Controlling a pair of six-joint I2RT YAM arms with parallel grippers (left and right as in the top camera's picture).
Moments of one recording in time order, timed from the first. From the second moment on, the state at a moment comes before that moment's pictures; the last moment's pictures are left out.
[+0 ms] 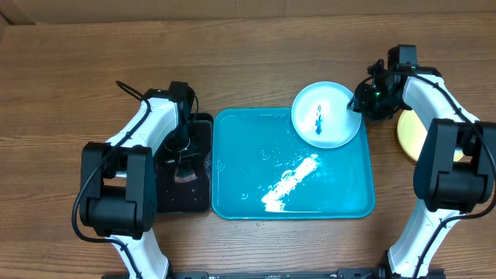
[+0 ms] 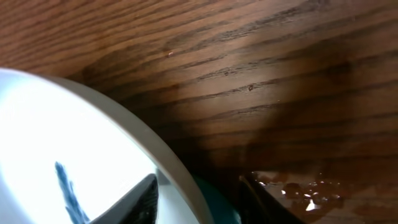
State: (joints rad) left arm -0.13 1.96 1.28 -1.09 -0.06 -0.41; right arm -0.09 2.10 1.50 -0.75 -0.32 0.14
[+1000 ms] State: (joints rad) left arm -0.13 1.96 1.28 -1.09 -0.06 -0.41; right arm 0.03 1.99 1.50 -0.96 -0.35 0.16
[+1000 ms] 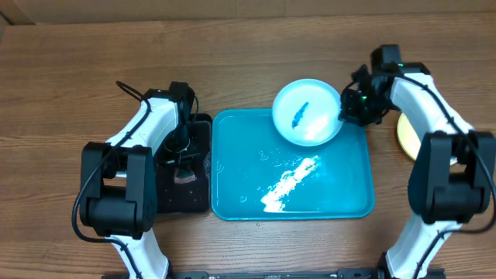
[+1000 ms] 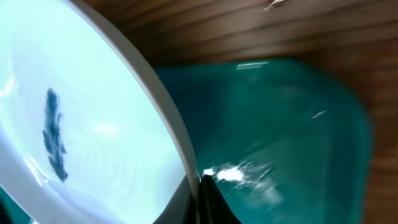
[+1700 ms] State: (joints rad) left arm -0.13 1.94 1.29 -1.08 -0.06 -0.39; right arm 0.23 1.90 1.21 -0.92 -0.28 0.33
